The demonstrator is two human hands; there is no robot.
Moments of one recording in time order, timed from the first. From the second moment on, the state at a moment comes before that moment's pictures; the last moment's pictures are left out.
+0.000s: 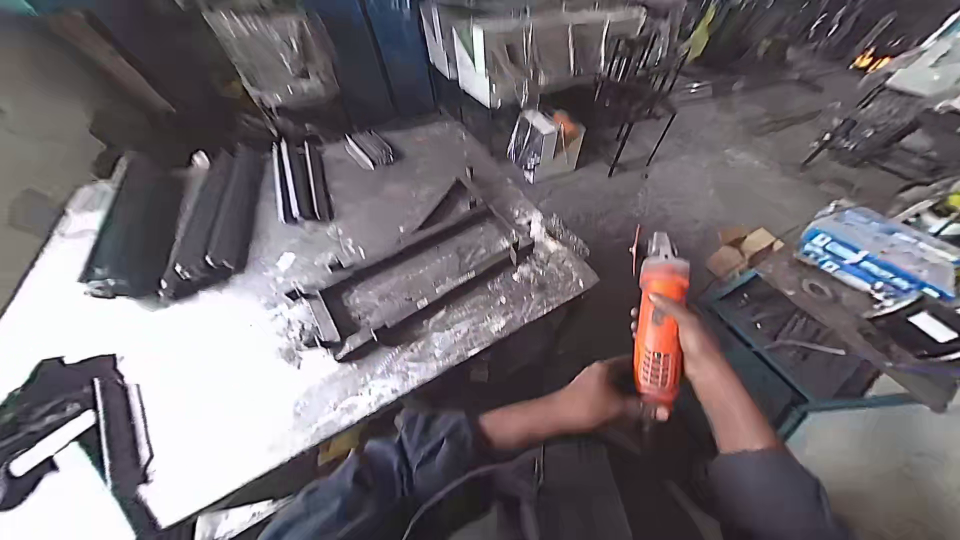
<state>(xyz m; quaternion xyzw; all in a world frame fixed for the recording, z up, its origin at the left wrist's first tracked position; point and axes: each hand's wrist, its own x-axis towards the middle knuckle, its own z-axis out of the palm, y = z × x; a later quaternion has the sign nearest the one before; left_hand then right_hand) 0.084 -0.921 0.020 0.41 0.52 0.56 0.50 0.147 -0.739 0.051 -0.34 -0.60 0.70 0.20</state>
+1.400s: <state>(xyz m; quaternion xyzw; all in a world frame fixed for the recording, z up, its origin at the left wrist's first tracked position) 0.093 -0.872 -0.025 0.15 0.54 0.60 0.58 0.108 -0.751 0.009 -0.33 -0.90 0.24 -0.15</state>
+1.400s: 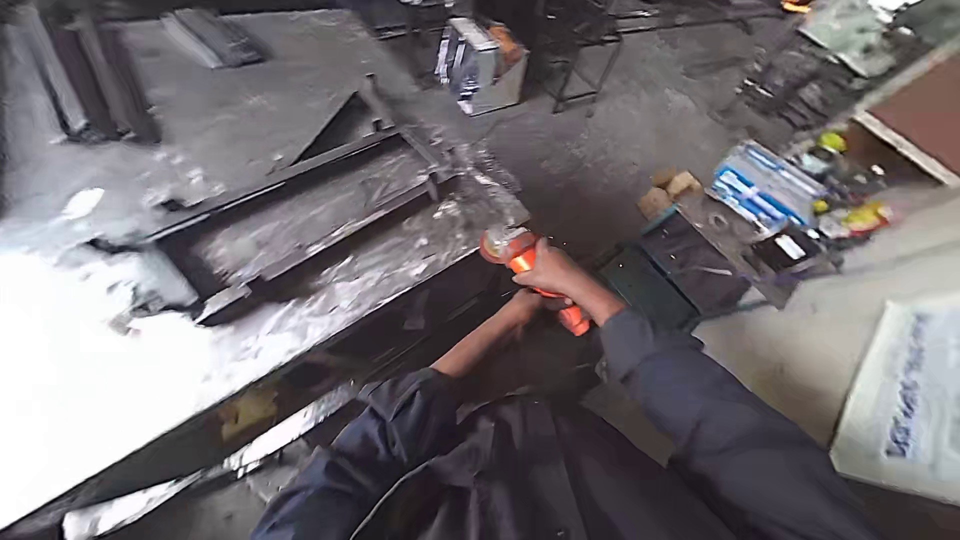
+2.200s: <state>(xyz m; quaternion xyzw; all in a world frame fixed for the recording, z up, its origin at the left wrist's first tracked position) 0.043 -0.717 0.043 0.49 0.83 0.07 0.27 0.144 -0.597 -0.004 -0.39 -0.35 0.77 0.35</state>
